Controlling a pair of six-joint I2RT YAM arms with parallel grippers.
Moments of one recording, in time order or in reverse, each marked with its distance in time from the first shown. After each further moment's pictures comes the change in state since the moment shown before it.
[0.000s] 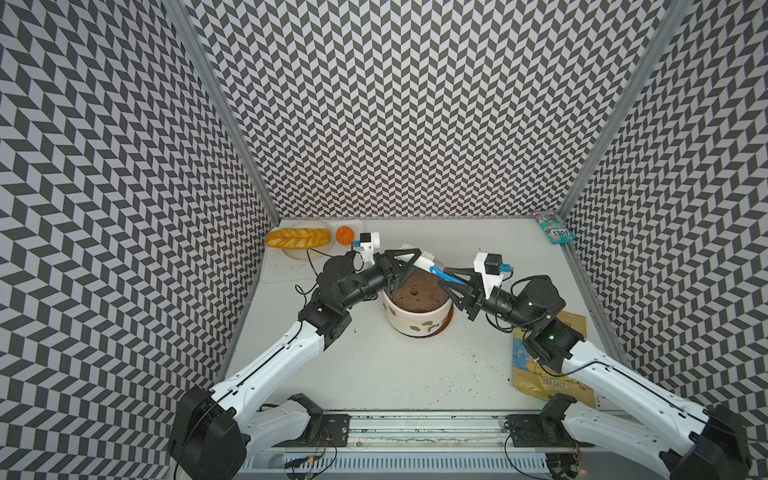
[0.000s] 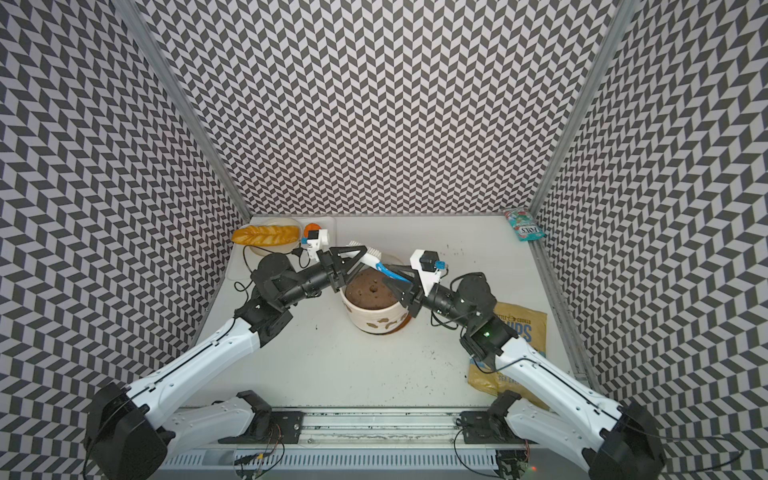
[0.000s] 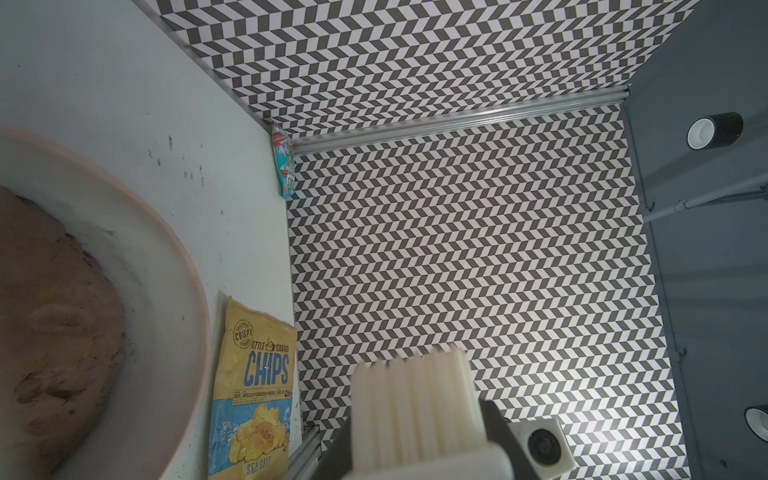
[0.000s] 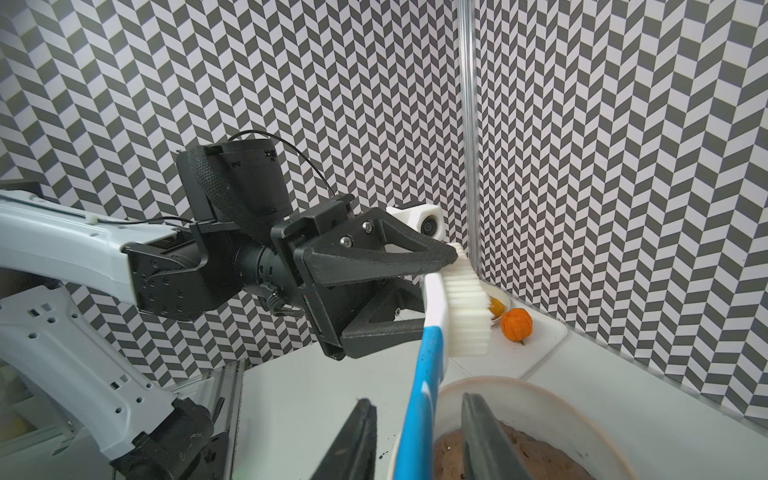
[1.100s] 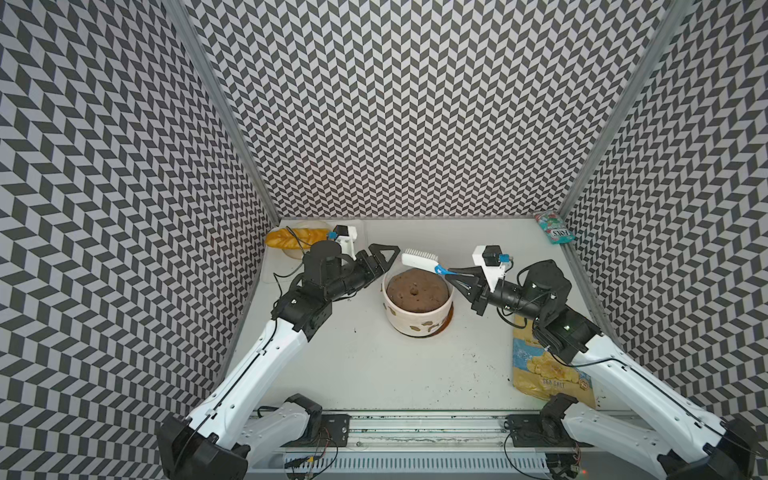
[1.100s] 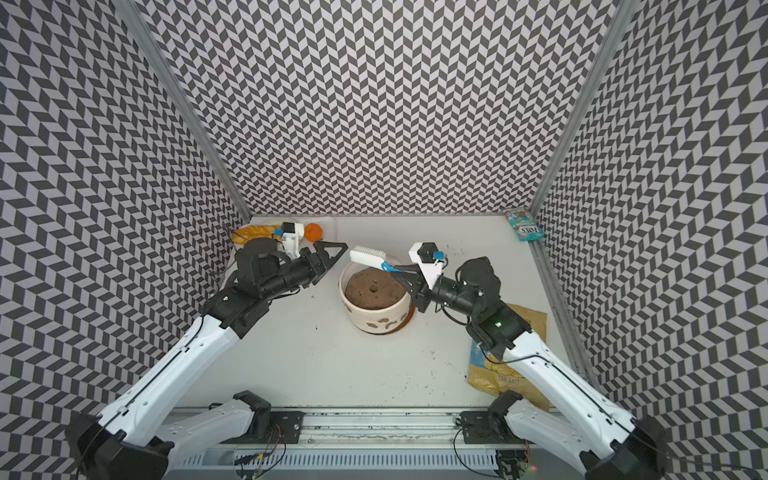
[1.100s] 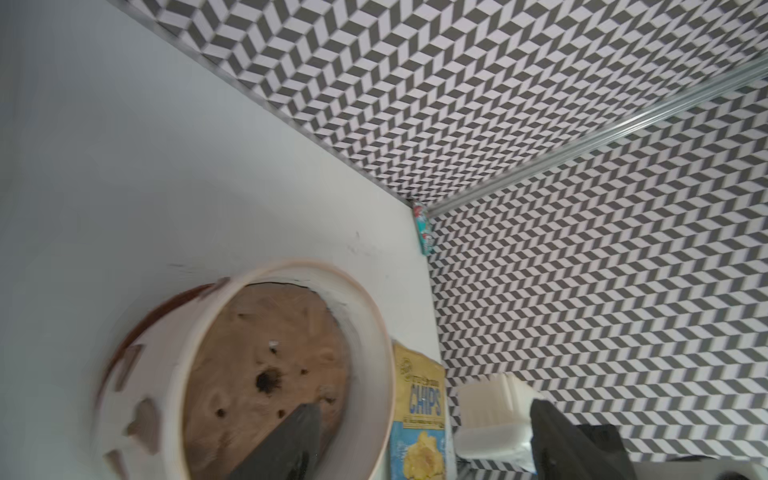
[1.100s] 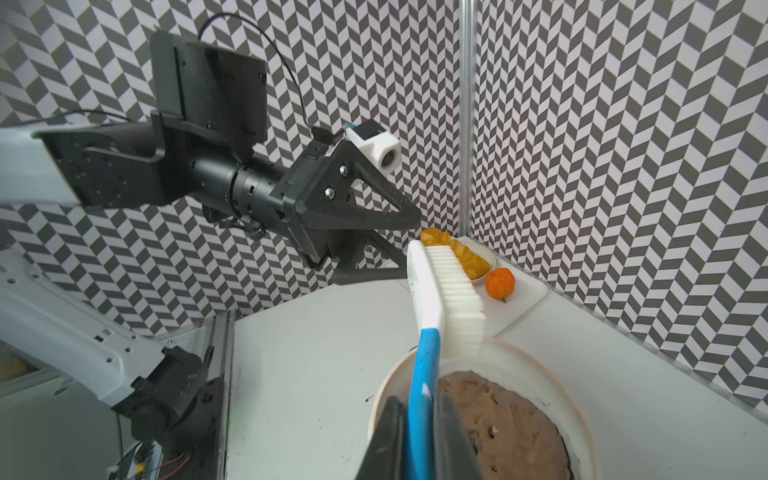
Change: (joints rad) left arm 0.132 -0.080 0.202 -0.676 -0.169 0.503; right arm -0.061 -0.023 0.173 -0.404 -0.090 -0.129
